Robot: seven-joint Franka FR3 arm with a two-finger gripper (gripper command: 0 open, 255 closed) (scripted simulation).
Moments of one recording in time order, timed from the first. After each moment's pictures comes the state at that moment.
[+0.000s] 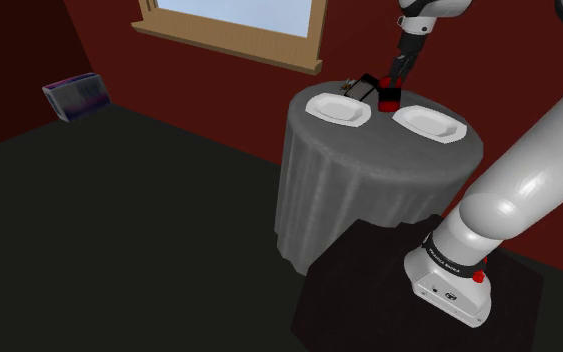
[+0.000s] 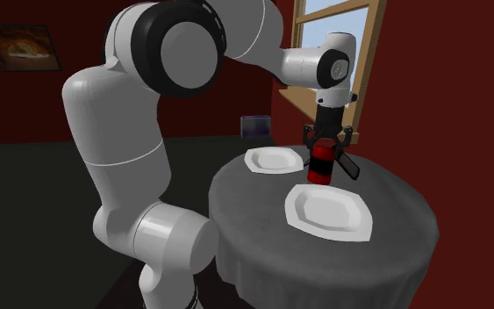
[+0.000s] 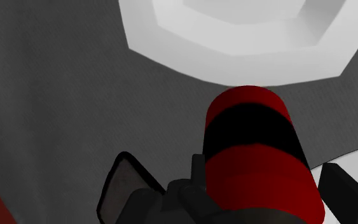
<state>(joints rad) -0.11 -0.10 -0.55 -1.99 -0.08 1.90 -0.65</state>
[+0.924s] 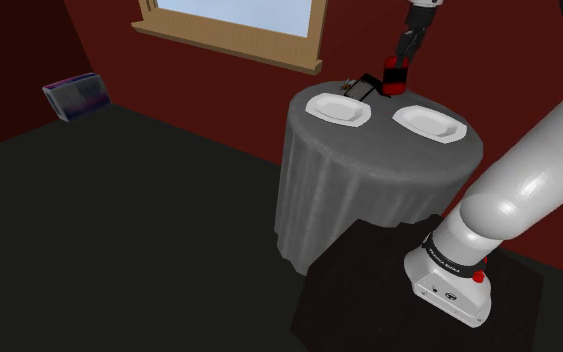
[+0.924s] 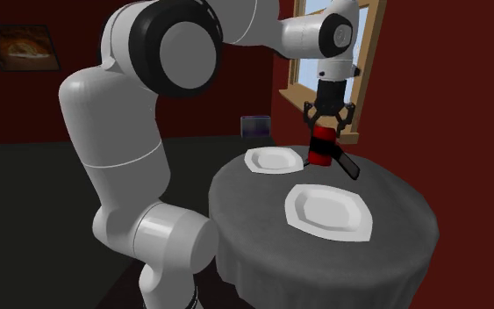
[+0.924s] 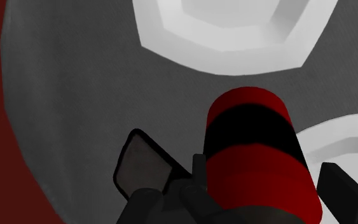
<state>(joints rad) -0.10 -0.11 -0.53 -1.82 -0.08 1.72 -0.64</state>
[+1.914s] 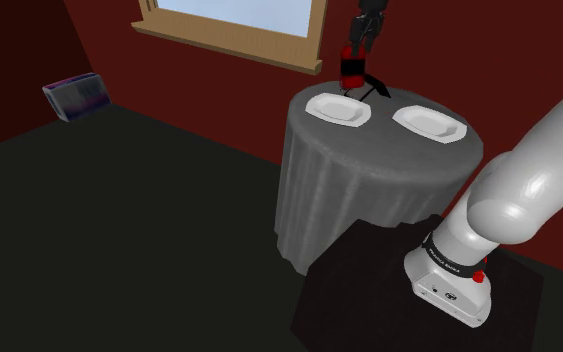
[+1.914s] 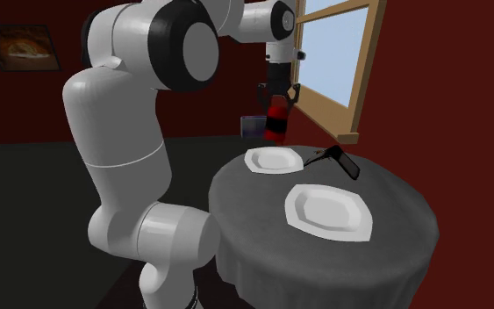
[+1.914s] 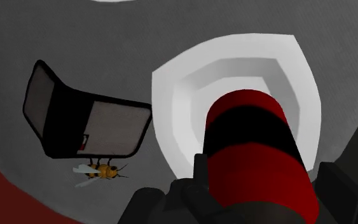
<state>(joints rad) 0.04 -0.11 -0.35 -1.73 -0.06 1.62 -0.32</state>
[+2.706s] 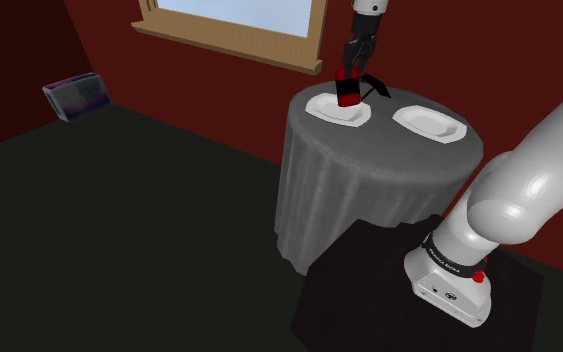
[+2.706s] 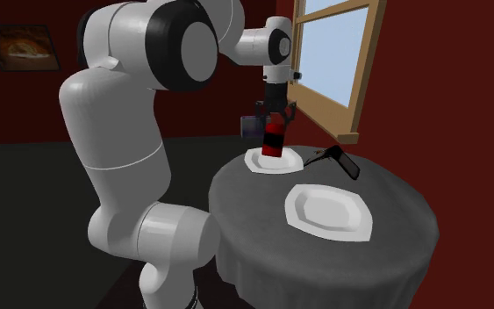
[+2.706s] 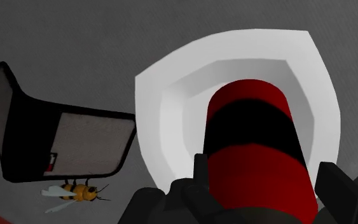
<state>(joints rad) 0.04 -0.12 -0.34 -1.91 -0.07 1.77 -0.30</state>
